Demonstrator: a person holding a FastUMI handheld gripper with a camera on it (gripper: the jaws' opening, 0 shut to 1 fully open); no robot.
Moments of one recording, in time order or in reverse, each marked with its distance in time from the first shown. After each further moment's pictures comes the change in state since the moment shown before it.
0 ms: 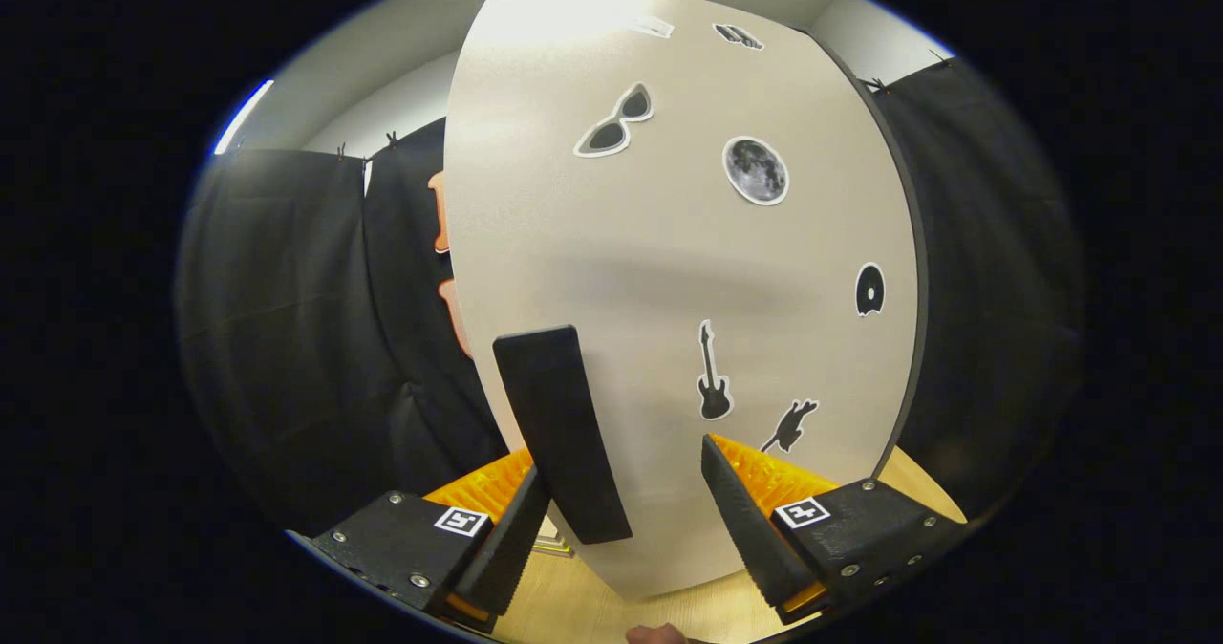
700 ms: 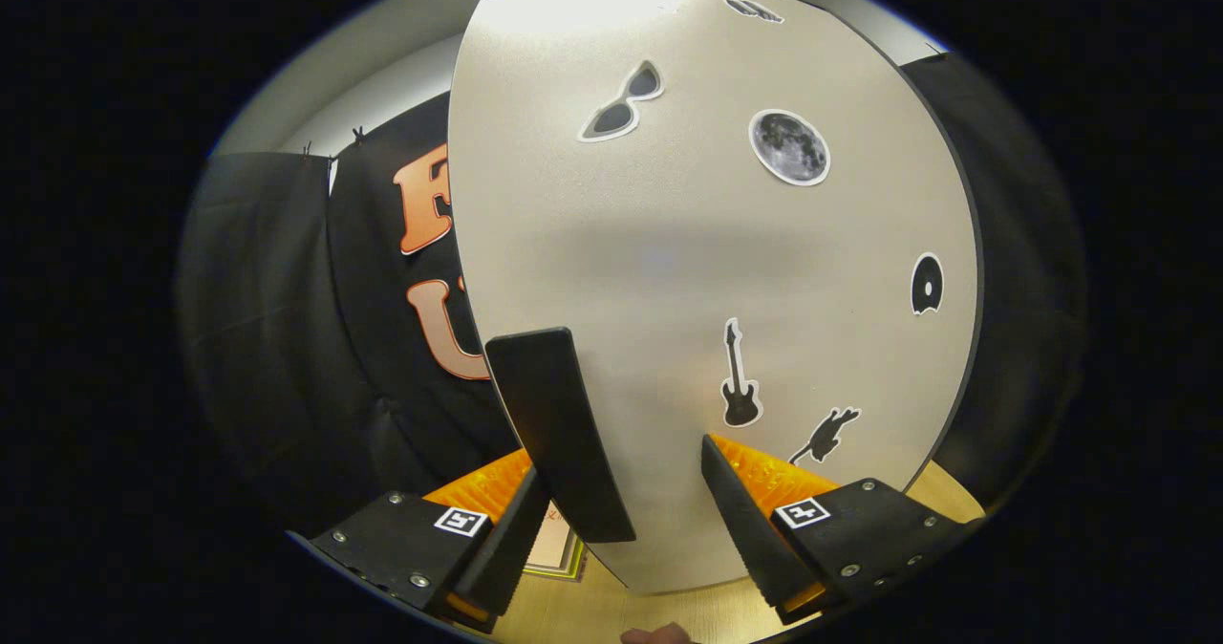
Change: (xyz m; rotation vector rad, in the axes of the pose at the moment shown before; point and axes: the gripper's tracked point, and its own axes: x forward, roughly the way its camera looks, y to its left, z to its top) arm 0.020 0.006 -0.001 0.033 0.029 -0.059
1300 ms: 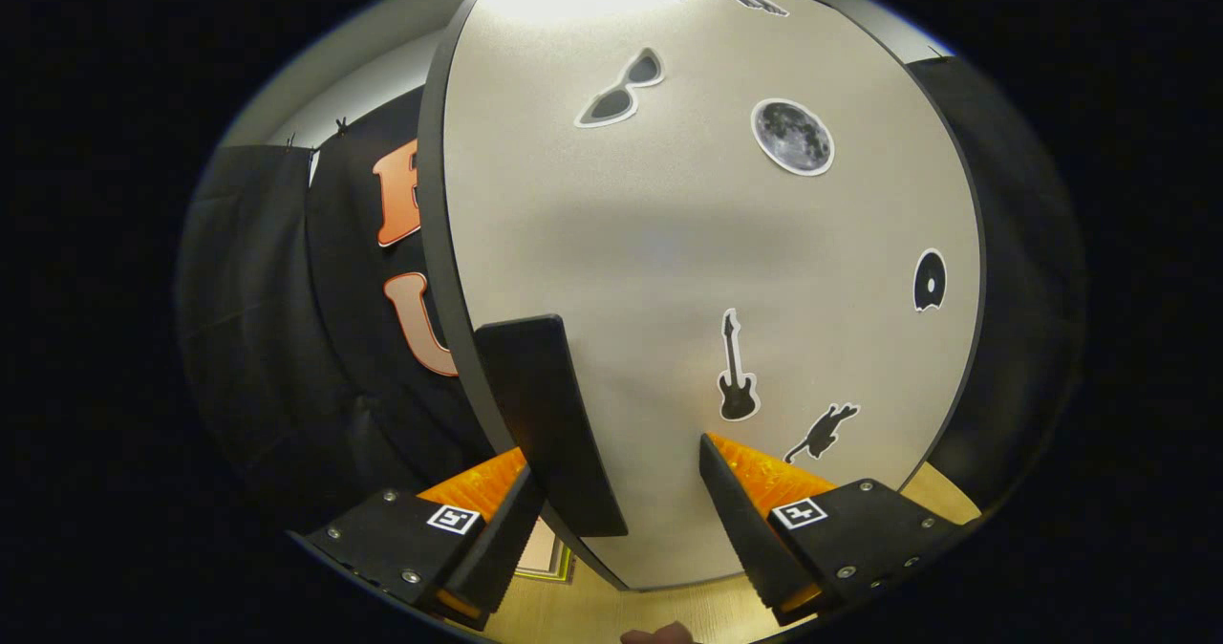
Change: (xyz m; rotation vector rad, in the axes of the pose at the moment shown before) arm 0.005 -0.002 -0.007 0.000 0.033 -0.042
